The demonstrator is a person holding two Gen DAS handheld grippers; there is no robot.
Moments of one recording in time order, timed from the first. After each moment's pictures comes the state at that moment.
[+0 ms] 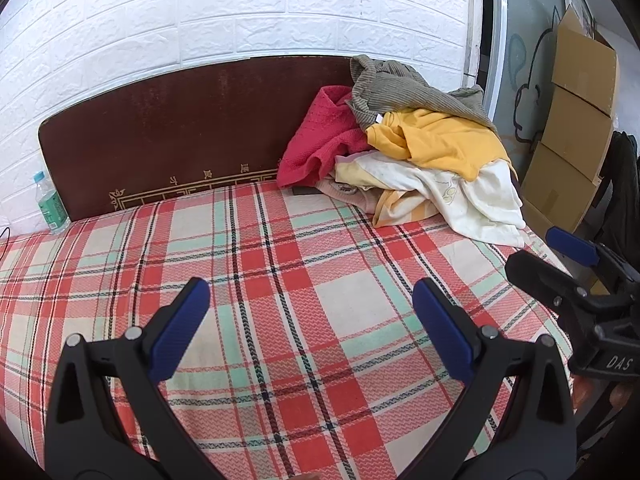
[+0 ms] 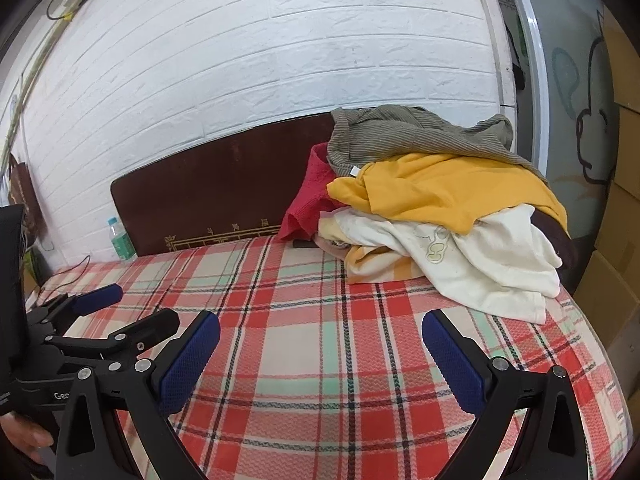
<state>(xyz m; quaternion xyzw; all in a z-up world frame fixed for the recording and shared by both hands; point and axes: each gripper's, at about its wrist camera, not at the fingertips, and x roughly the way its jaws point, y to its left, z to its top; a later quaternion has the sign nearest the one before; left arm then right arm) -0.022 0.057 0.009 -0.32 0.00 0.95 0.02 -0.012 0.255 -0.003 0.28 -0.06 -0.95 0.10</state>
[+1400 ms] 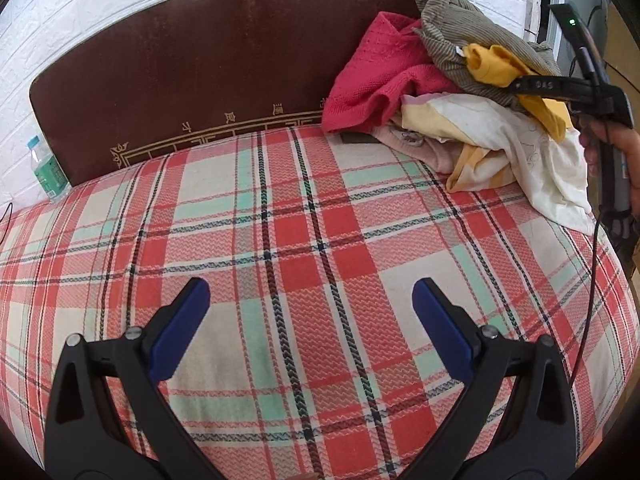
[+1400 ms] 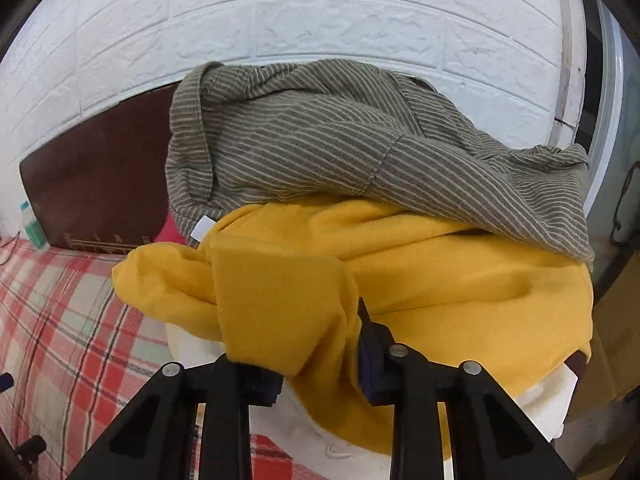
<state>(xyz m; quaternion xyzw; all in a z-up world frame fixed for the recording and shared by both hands) -0.101 0.029 -0.057 -0.41 0.00 0.91 -0.03 -0.272 0.331 -0.025 0.35 0.03 -0.93 0.07</state>
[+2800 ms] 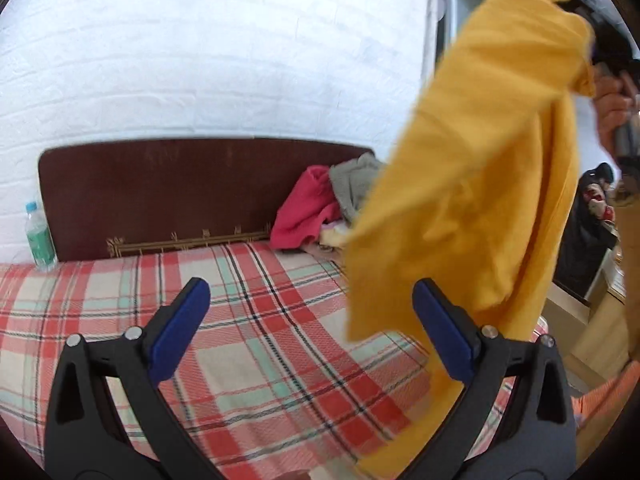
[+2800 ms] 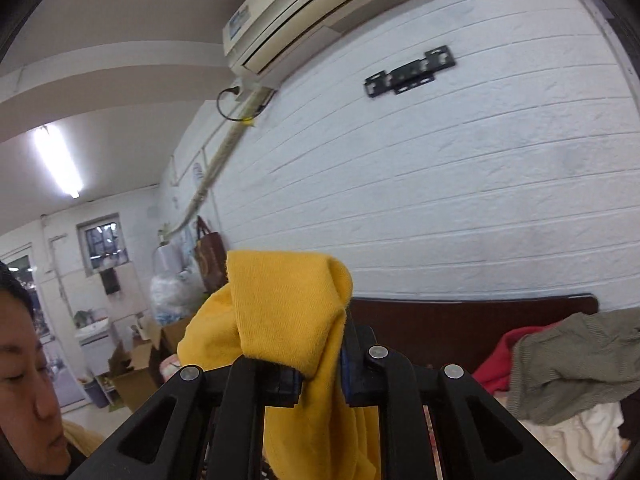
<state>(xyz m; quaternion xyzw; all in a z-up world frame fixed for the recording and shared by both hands) 0.088 -0.083 0.054 -0.17 -0.04 0.97 0.15 0.061 0.222 0.274 0.13 -0.09 -0.88 0.45</state>
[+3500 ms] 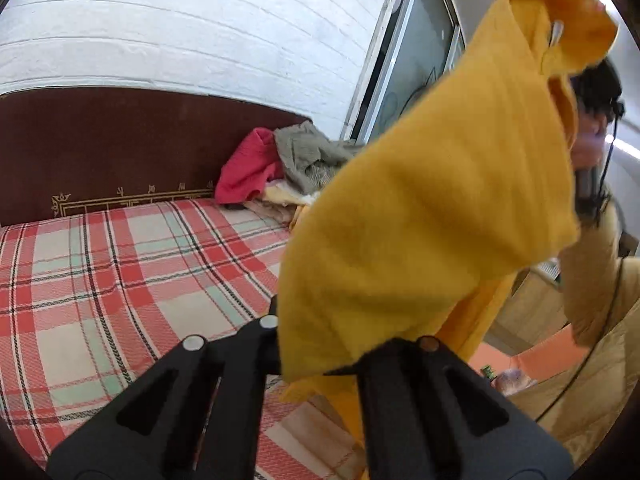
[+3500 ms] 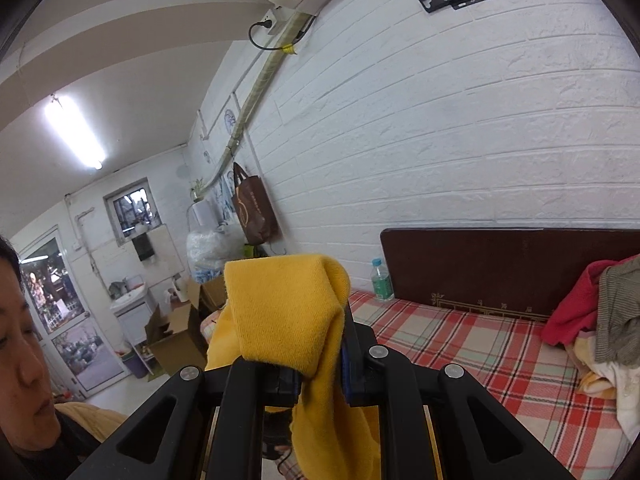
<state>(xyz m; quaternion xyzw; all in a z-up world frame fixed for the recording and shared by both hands) 0.091 -0.147 0.042 -0.20 -0.11 0.92 0.31 0.075 0.113 0.209 0.20 -0.07 -0.85 0.48</state>
